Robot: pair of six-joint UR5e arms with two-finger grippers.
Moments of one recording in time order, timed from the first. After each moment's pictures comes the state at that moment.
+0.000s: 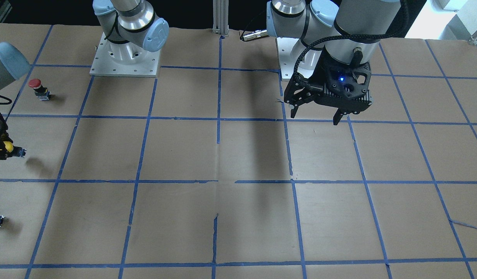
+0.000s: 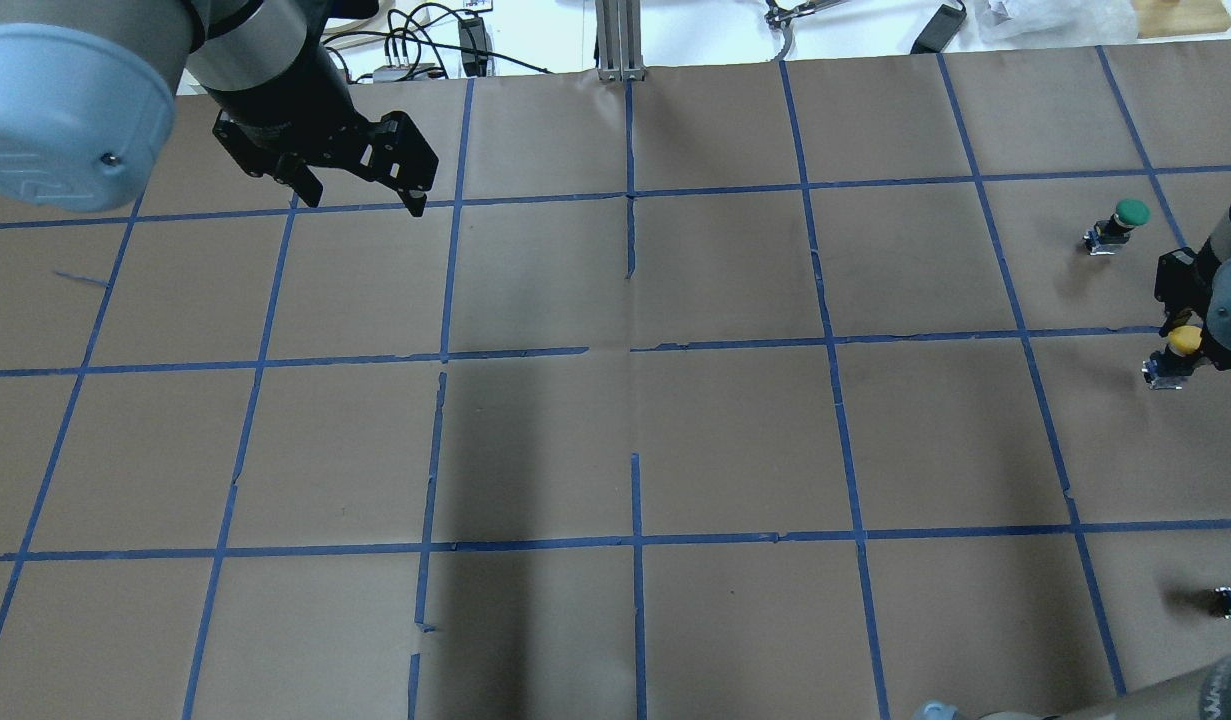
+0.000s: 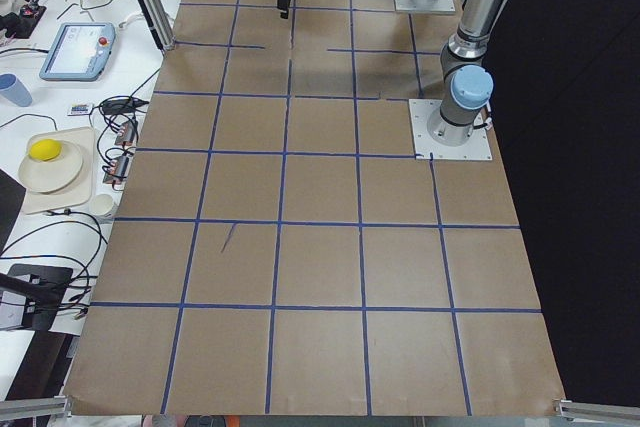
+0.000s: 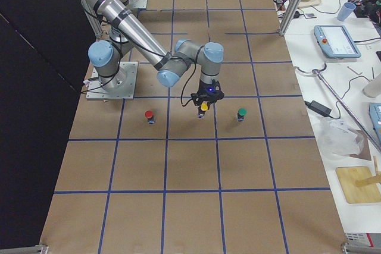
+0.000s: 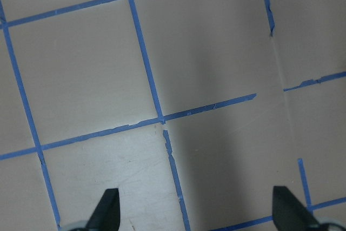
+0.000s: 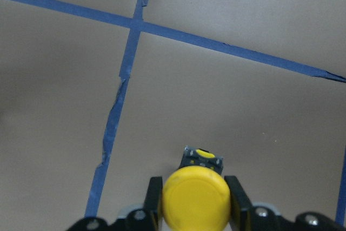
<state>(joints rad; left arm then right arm) -1.62 -1.65 -1.51 -1.47 1.54 0.11 1.01 -1.31 1.96 -2.30 -1.82 0.76</state>
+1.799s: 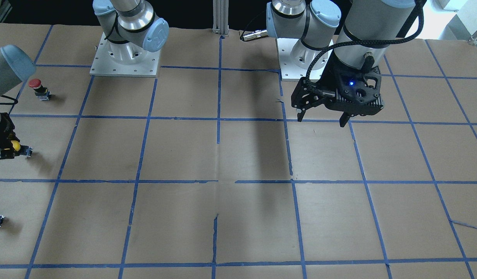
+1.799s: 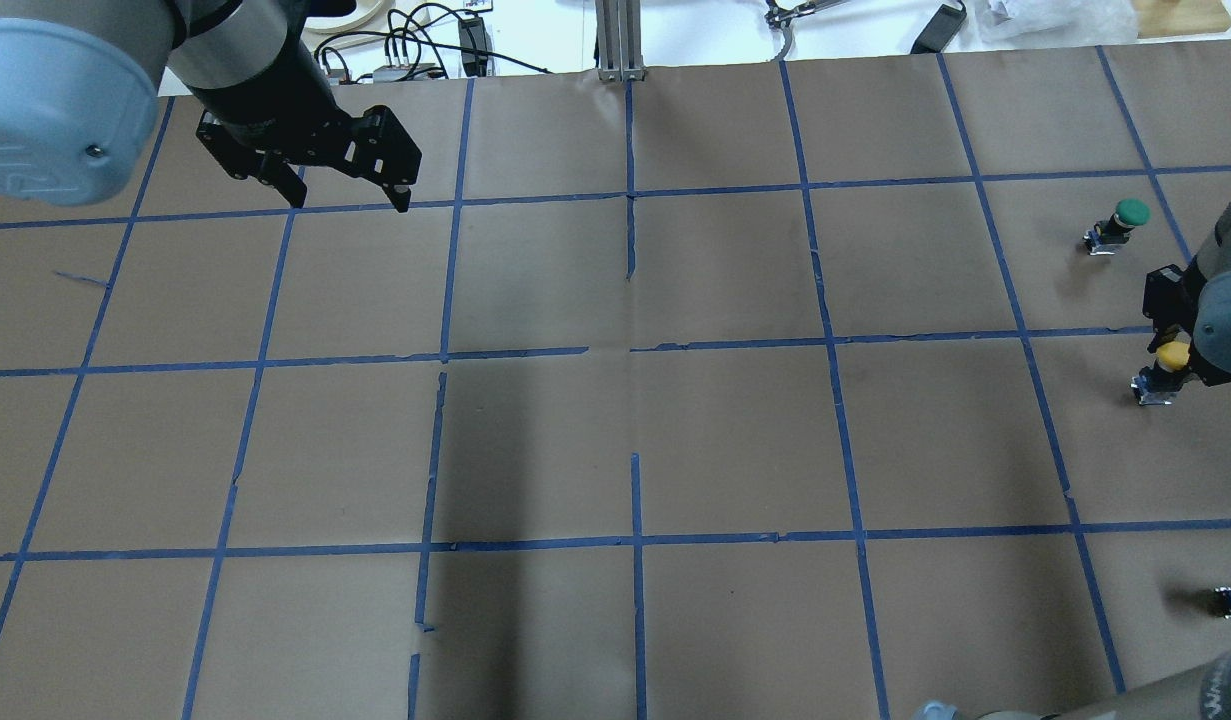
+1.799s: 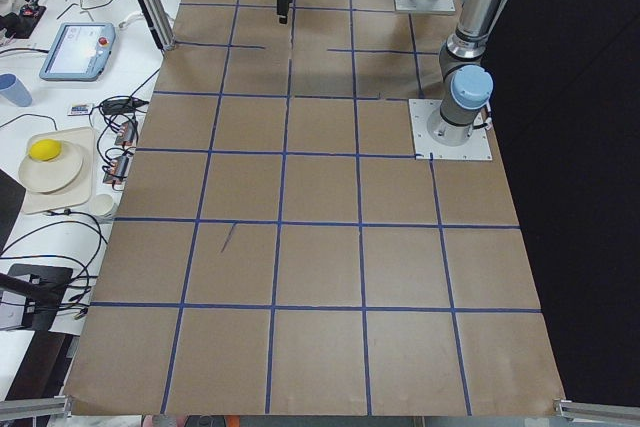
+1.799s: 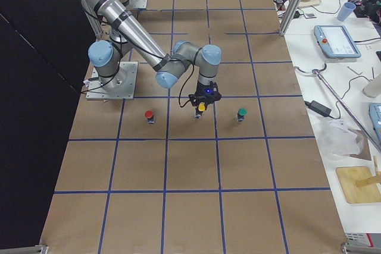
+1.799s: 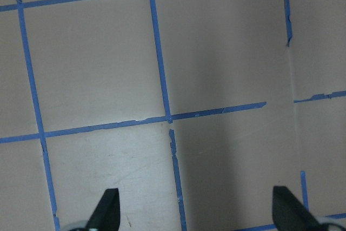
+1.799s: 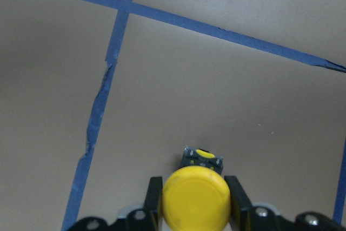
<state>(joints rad) -1.59 -1.65 -1.52 -1.47 1.54 0.10 1.01 -1.31 2.00 -2.31 -1.82 0.75</state>
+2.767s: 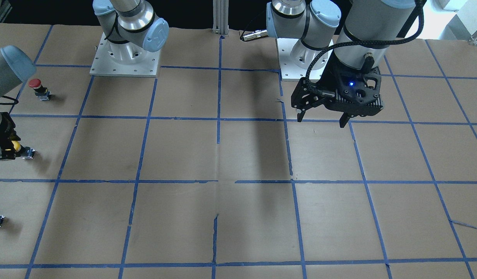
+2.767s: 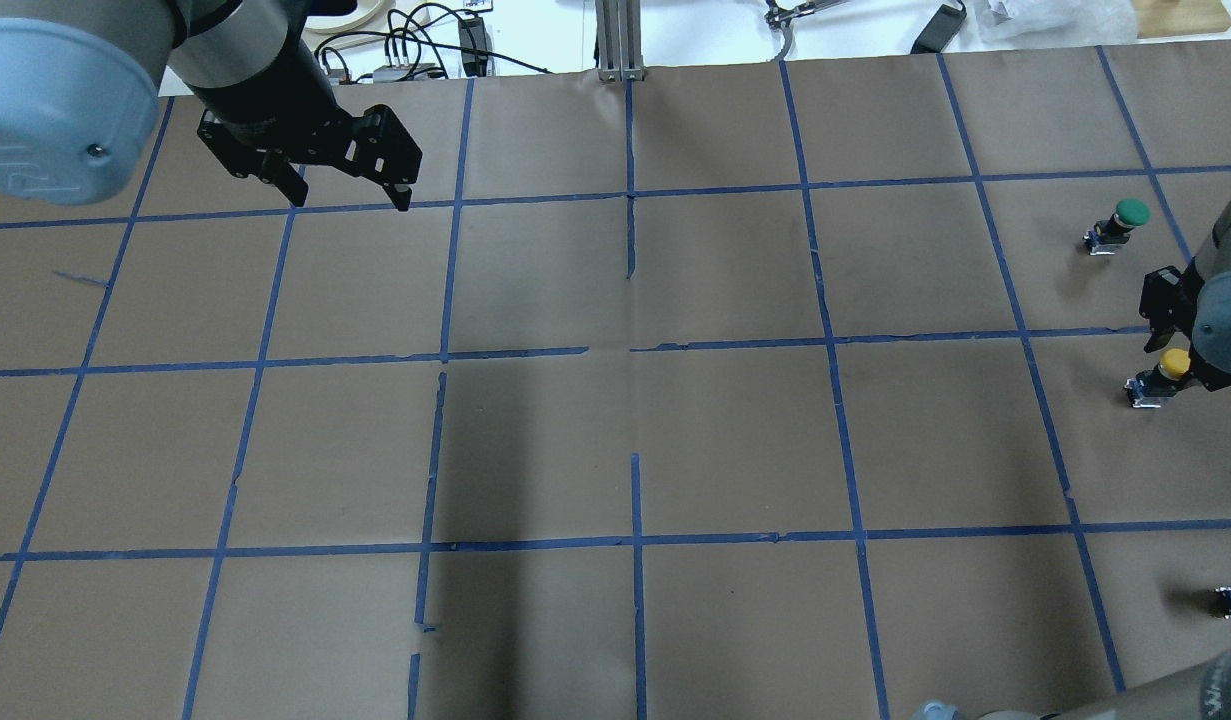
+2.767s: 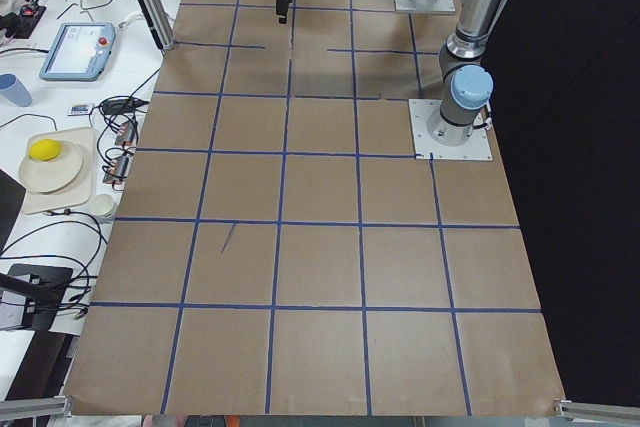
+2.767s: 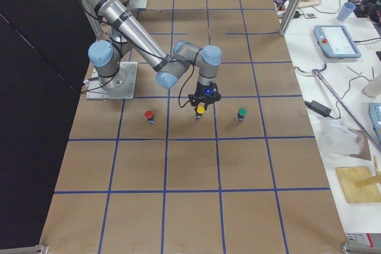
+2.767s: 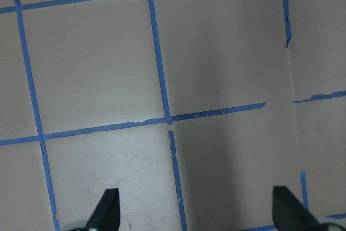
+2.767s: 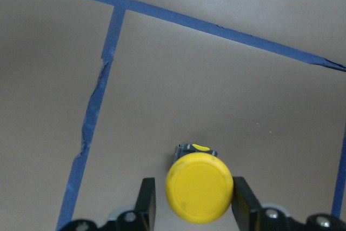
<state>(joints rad) -1.59 -1.65 -1.51 -1.46 1.54 0.10 1.01 -1.30 2.00 -2.31 -1.83 0.75</state>
